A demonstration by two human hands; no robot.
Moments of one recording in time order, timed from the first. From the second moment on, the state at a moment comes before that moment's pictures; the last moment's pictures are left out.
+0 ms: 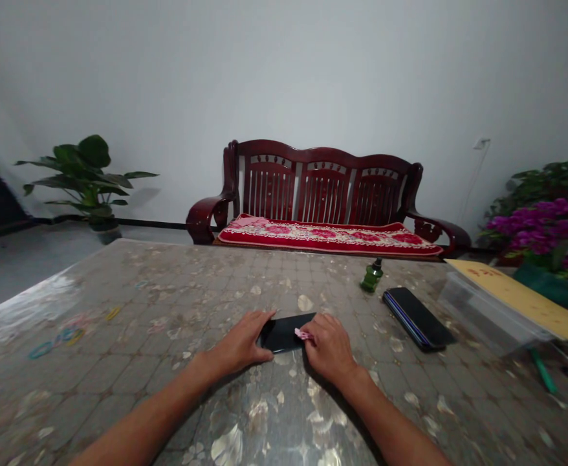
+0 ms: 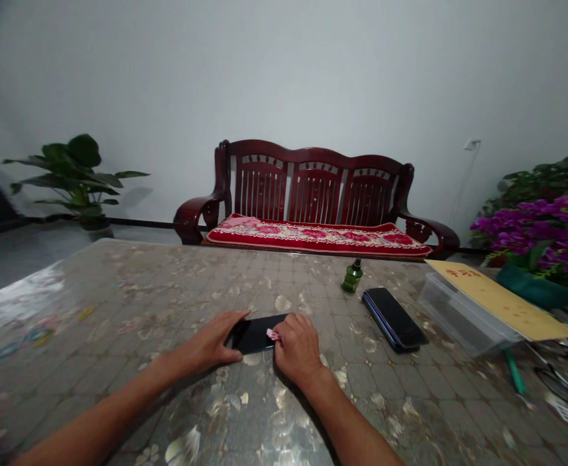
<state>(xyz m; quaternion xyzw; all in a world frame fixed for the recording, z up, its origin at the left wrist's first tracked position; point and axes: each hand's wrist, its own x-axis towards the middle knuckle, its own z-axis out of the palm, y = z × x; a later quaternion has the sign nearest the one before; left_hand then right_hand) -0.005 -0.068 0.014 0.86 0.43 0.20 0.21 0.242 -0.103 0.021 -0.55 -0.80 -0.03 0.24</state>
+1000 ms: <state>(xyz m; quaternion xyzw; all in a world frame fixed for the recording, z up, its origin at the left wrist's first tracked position) 0.004 -0.066 0.011 0.82 0.46 0.25 0.23 0.188 -0.080 0.037 -0.65 -0.74 -0.04 0.13</state>
